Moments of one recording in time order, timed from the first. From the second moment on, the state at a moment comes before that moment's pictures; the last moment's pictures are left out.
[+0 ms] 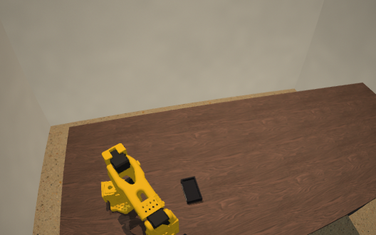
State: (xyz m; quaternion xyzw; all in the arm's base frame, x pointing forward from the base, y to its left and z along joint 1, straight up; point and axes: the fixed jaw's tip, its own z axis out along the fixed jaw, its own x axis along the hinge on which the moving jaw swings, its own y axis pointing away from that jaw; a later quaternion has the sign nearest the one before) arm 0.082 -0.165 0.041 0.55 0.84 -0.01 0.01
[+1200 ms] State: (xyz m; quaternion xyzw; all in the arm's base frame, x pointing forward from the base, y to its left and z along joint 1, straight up) arm 0.082 -0.165 0.028 0.55 0.84 -0.01 0.01
